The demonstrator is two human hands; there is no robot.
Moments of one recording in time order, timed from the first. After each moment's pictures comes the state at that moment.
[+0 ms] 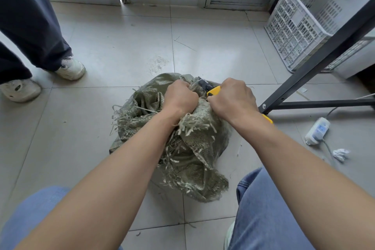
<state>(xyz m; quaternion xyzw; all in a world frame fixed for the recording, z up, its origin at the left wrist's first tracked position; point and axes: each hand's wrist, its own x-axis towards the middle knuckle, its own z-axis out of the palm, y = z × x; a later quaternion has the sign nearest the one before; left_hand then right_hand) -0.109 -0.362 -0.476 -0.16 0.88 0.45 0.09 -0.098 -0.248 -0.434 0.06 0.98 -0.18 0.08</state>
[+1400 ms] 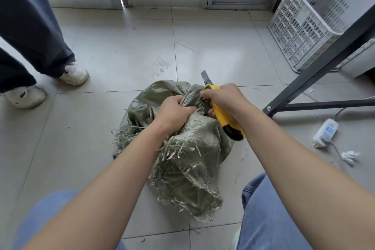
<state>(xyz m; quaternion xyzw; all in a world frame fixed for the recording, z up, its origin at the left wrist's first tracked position) -0.095 -0.382 -0.486 -0.10 0.83 0.53 0.13 -0.139 -0.247 -0.466 0.17 0.82 -0.50 0.22</state>
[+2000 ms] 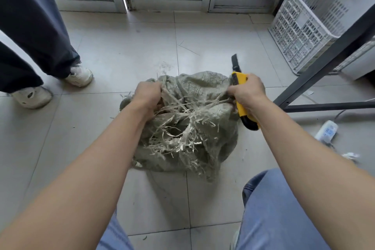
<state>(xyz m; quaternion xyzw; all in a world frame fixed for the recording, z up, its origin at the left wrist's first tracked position) -0.130 -0.433 -0.482 -0.33 0.71 0.62 0.07 -0.156 -0.211 -0.462 0.18 0.90 -0.39 0.06</state>
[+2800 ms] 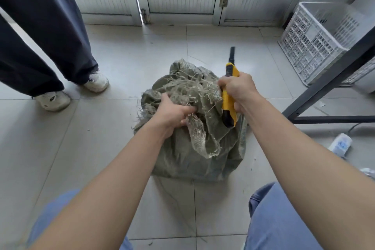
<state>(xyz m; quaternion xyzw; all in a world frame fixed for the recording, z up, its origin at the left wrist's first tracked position) -0.089 -0.410 -0.461 -0.27 0.66 0.68 0.14 -0.150 -0.261 -0.428 0.17 0.74 -0.64 0.12</state>
